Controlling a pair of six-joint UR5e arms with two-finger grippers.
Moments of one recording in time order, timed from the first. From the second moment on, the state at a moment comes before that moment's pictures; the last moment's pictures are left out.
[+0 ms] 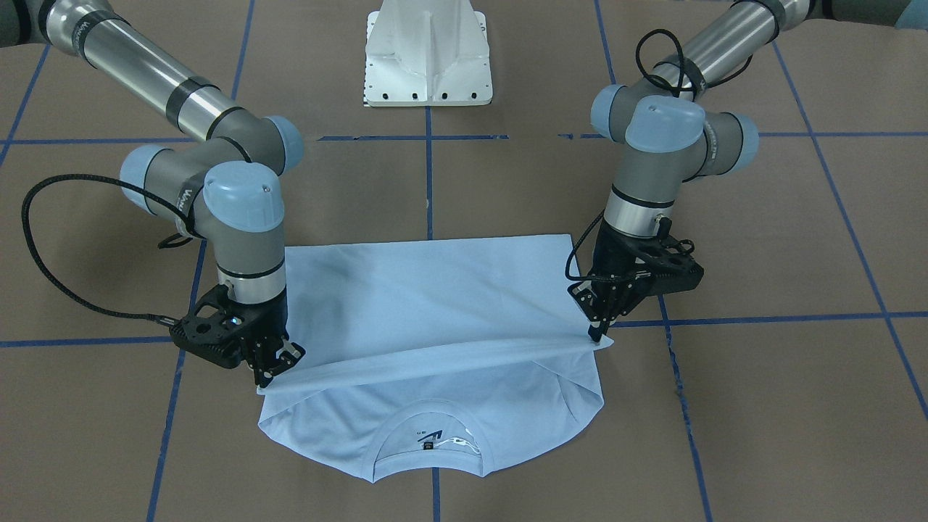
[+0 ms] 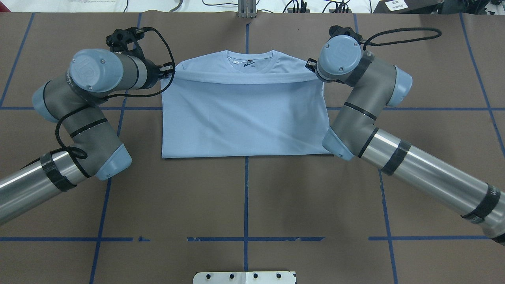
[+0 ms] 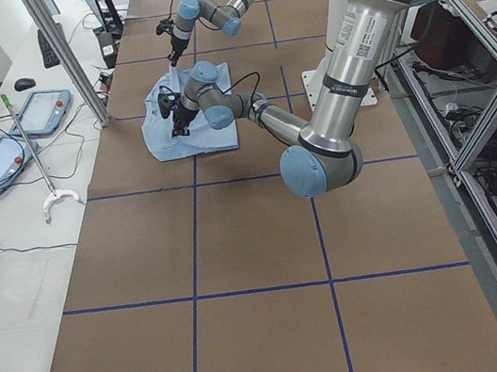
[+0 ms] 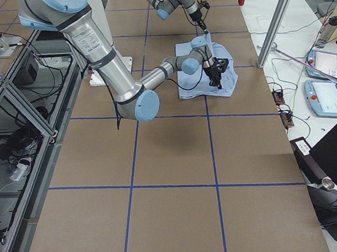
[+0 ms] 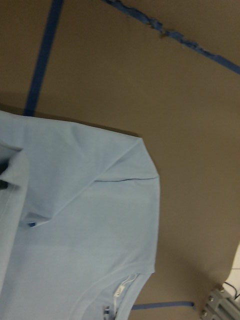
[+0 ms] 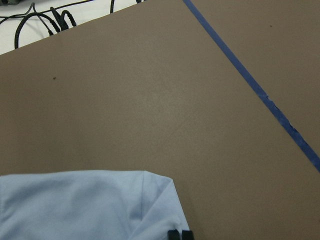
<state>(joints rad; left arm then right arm) -0.75 -2.11 -1.50 -2.14 -1.60 -1.38 0.75 -0.87 1.30 -1.27 1.58 1.48</state>
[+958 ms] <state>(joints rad) -0.75 -2.21 -1.23 -2.33 -1.52 -1.37 0.77 -0.81 1.15 -1.22 1.57 1.41</state>
